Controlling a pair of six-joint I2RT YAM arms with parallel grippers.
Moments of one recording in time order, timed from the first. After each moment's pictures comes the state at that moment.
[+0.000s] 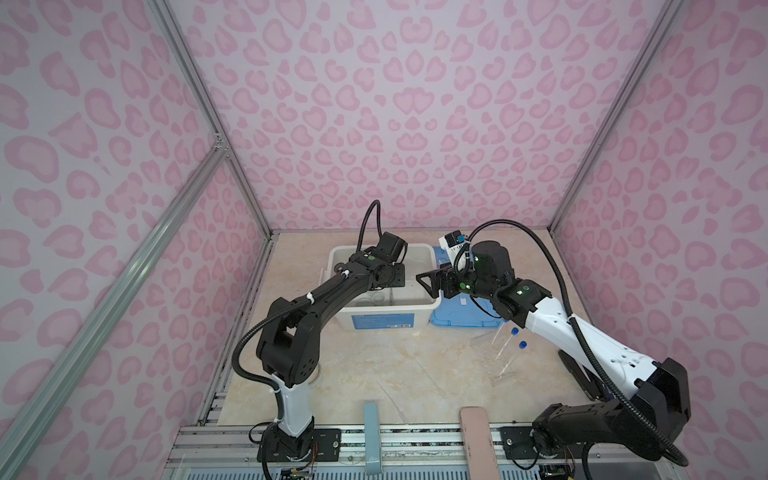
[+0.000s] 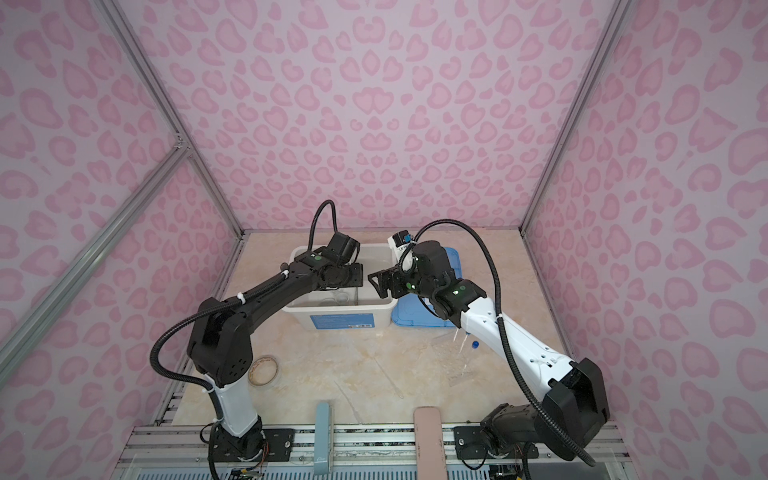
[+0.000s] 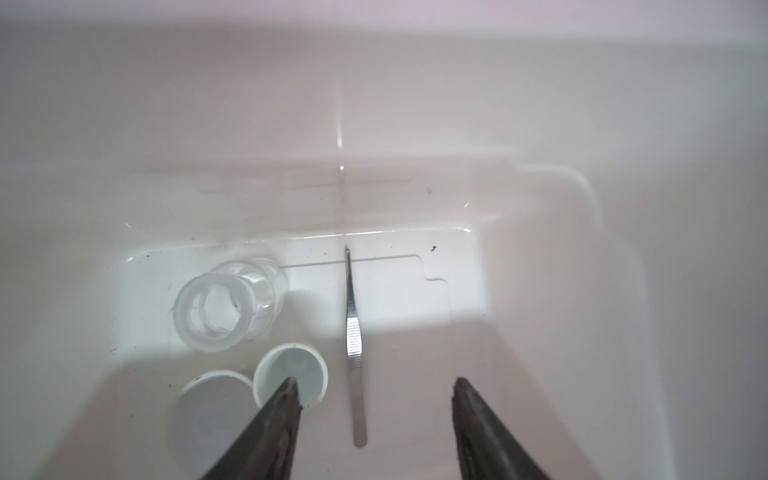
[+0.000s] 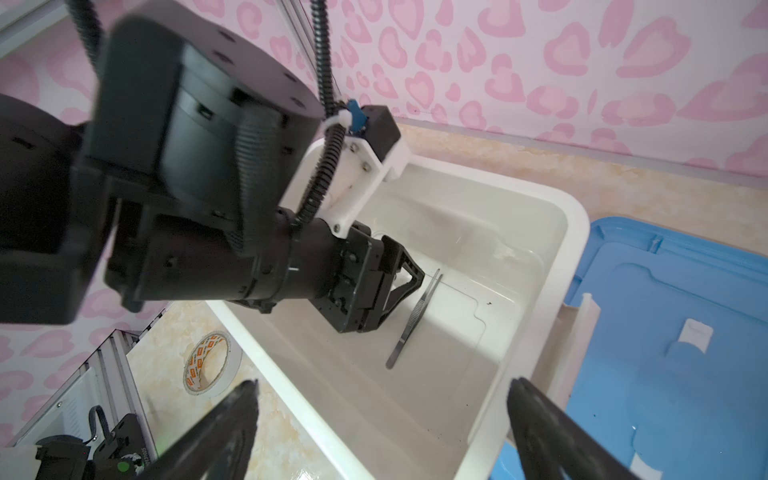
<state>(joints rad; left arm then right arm) -0.57 1.82 1.55 -0.68 -0.14 -0.49 0.60 1.36 1.19 -0.30 -0.23 0.25</state>
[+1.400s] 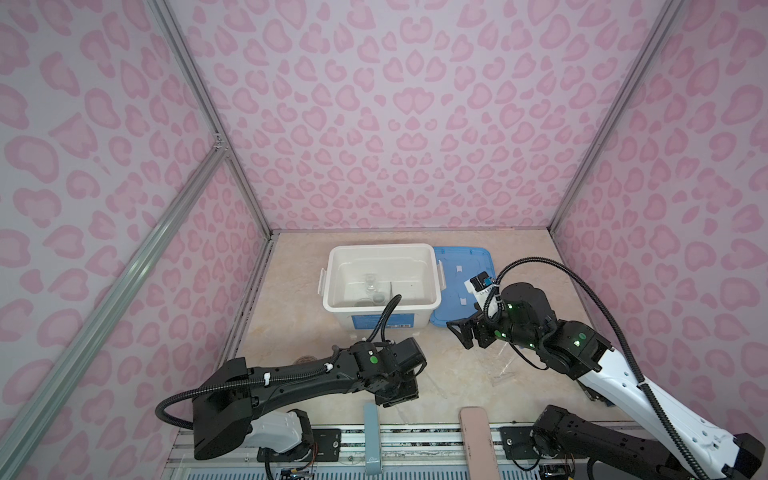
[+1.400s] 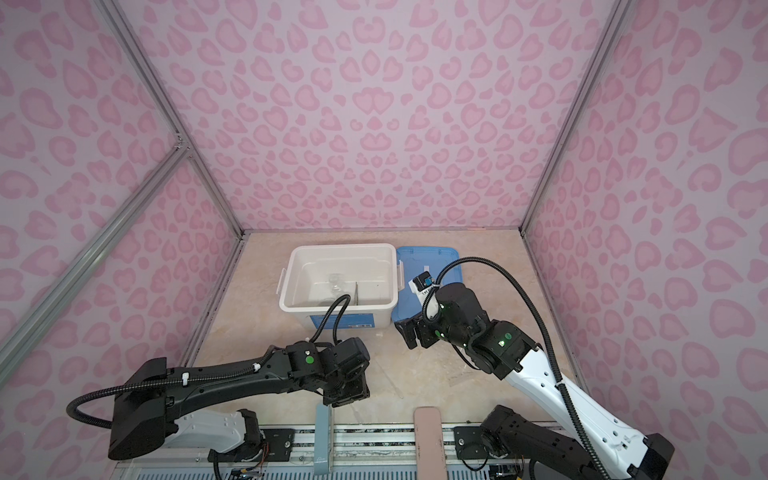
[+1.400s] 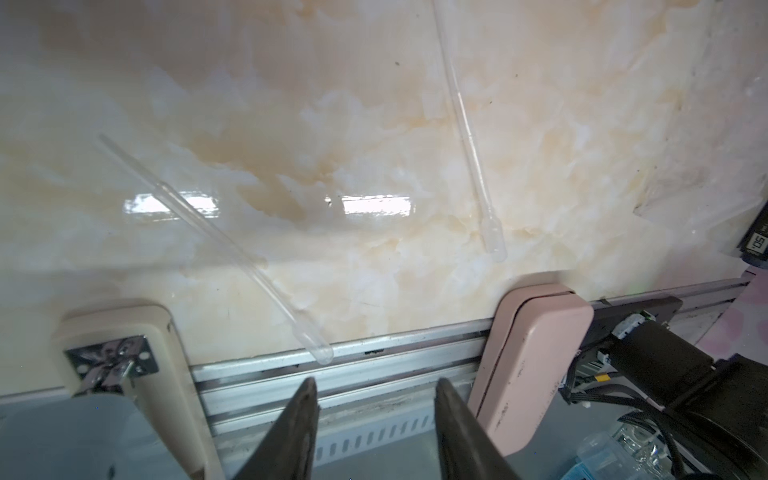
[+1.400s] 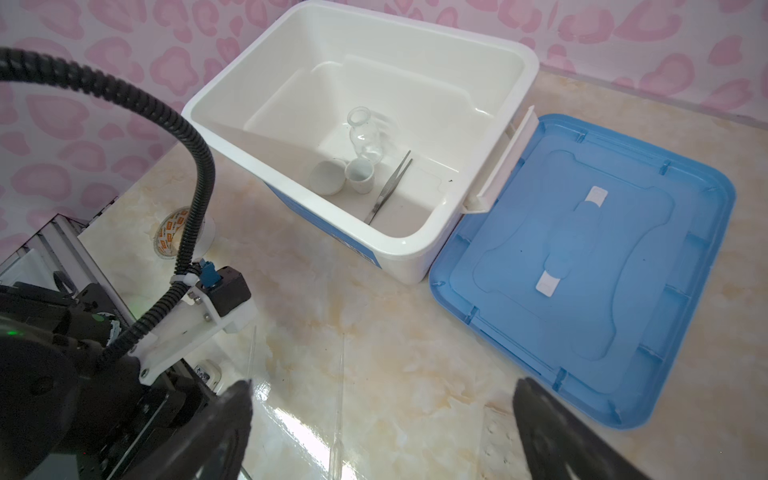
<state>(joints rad) -1.17 1.37 0.85 -0.74 0.18 -1.36 0.72 0.95 1.00 -0.70 -0.03 0.19</state>
